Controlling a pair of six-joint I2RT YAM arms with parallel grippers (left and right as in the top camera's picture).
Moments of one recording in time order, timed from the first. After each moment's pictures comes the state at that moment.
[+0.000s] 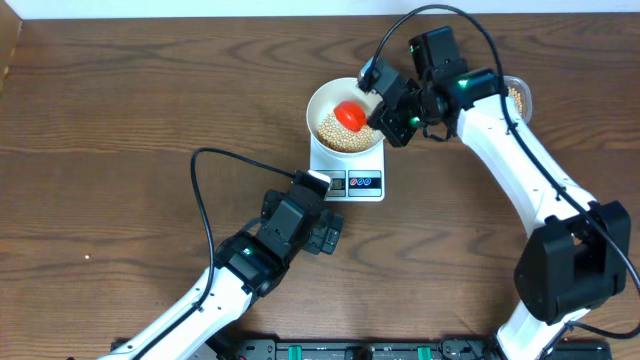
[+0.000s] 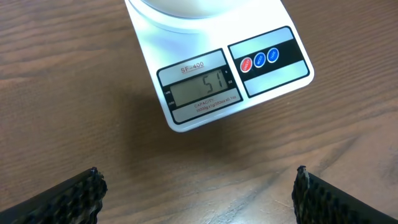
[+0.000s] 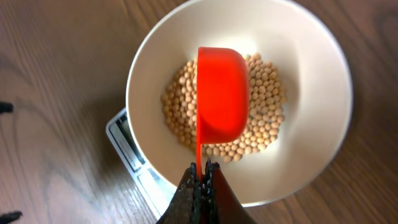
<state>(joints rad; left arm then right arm) -0.69 1.15 0.61 -0.34 -0.17 -0.23 0.35 1.86 1.58 -0.80 -0.45 -0.48</state>
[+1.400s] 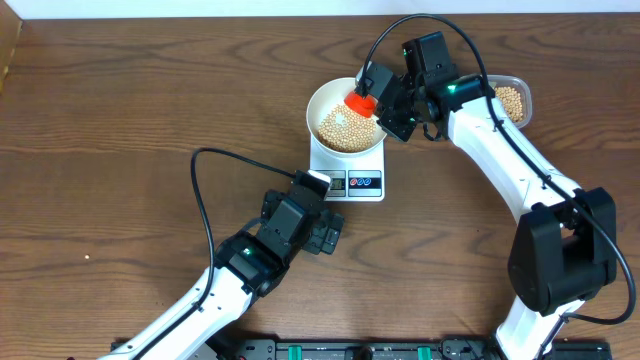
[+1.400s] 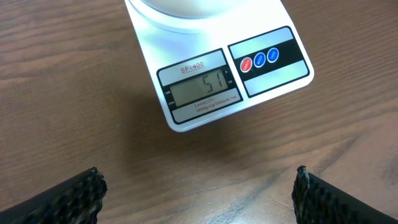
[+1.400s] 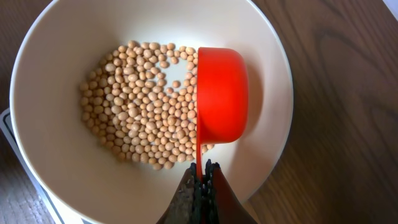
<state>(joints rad) -0.69 1.15 0.61 -0.34 -0.17 -0.23 0.36 1.91 1.54 -0.65 -0.27 -0.63</state>
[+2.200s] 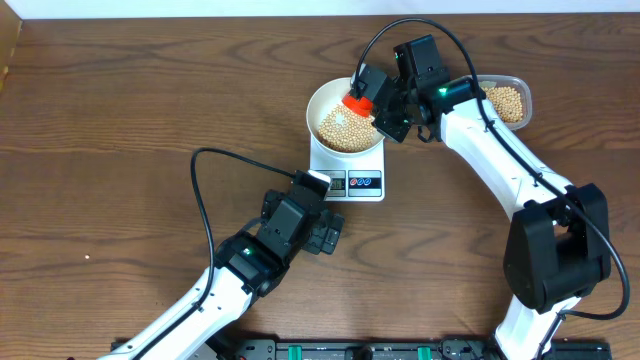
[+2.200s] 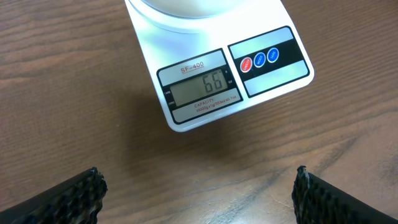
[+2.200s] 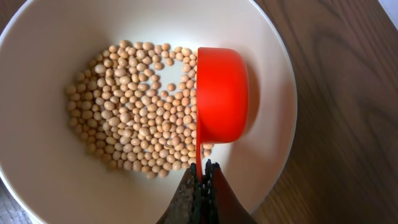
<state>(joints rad) -0.69 1.15 0.61 -0.34 -0.17 -0.23 0.38 1.93 1.53 -0.61 -0.22 -0.64</state>
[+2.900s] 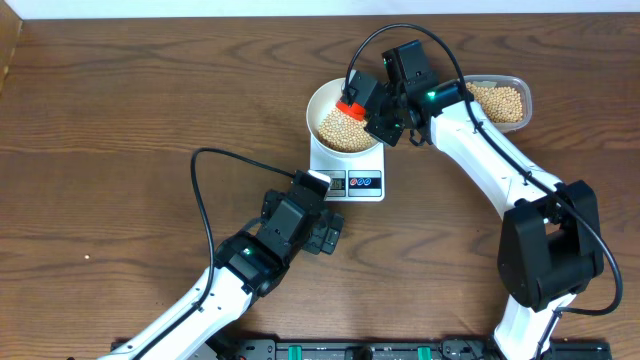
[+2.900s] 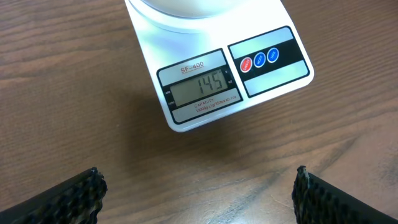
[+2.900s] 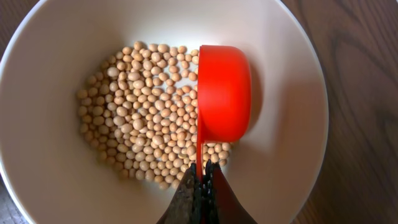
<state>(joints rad) -0.69 1.15 0.61 -0.34 -0.17 -0.23 0.41 1.95 1.53 -0.61 -0.20 -0.64</state>
